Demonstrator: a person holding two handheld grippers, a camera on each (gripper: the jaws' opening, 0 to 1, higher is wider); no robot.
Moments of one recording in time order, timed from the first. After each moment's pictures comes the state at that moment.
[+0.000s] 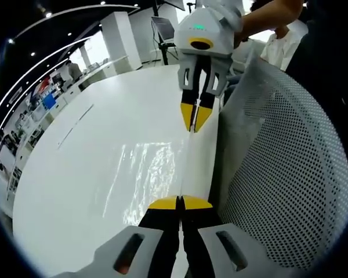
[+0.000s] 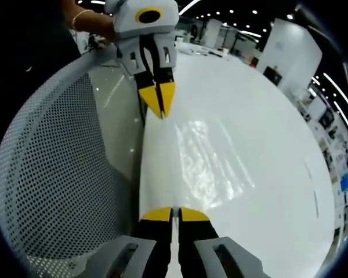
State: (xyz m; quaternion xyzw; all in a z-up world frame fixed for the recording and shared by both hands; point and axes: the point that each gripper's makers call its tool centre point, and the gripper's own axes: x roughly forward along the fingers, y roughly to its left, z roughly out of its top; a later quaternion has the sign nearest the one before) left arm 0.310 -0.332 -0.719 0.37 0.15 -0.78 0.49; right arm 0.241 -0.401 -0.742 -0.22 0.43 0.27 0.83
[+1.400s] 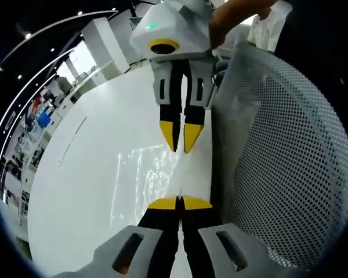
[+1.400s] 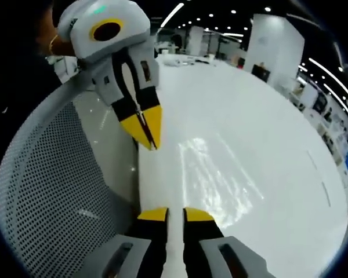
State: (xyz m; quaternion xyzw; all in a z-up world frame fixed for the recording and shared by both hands) left arm 0.303 -0.335 -0.718 0.43 0.09 -0.78 0.45; right arm 0.271 -0.378 -0.746 -0.15 0.41 0.25 0.86
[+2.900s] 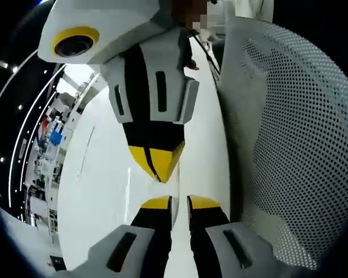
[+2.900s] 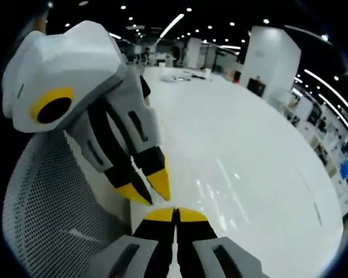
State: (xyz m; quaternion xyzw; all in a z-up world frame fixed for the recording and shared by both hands) left arm 0.307 -0.354 -0.717 0.52 0.01 -0.73 0.45; right arm 0.315 -0.359 -0.707 -0.16 0.36 0.24 0.88
